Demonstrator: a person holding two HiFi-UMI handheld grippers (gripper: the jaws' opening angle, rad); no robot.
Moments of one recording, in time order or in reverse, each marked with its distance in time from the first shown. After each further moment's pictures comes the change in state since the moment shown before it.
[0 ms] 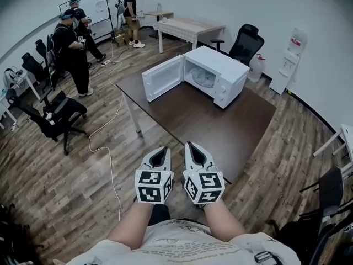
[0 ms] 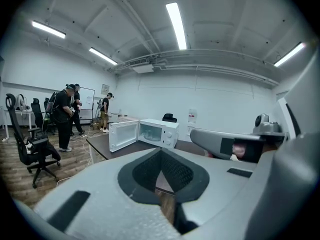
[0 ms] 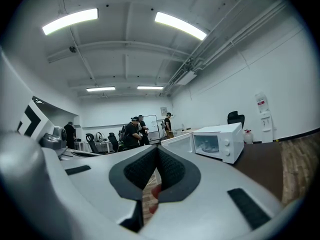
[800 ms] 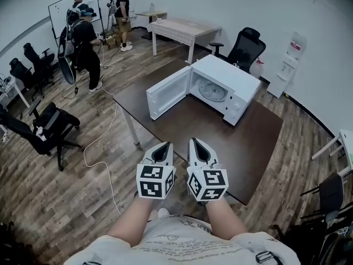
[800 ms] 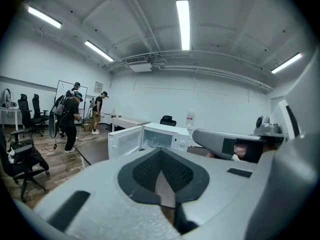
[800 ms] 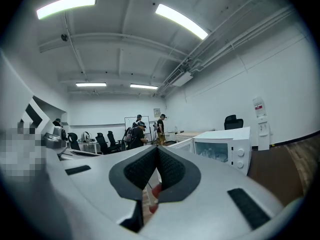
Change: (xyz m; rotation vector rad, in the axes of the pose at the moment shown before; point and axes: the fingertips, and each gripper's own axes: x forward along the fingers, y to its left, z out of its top) left arm 0.118 0.137 0.059 -0.001 -0.010 -0.100; right arm 0.180 0.000 0.022 -0.025 -0.024 -0.104
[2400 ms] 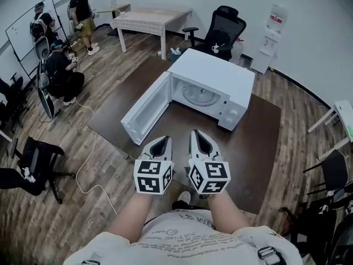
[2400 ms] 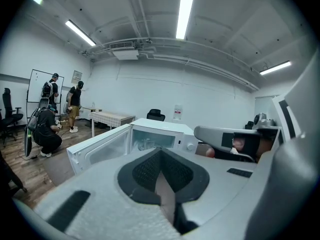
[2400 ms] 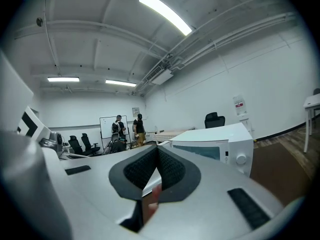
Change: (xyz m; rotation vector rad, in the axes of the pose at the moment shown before) left arm 0.215 0.062 0.030 0.048 0.083 -0.213; right arm 0.176 -0.125 -0.003 0.069 0.001 -0.245
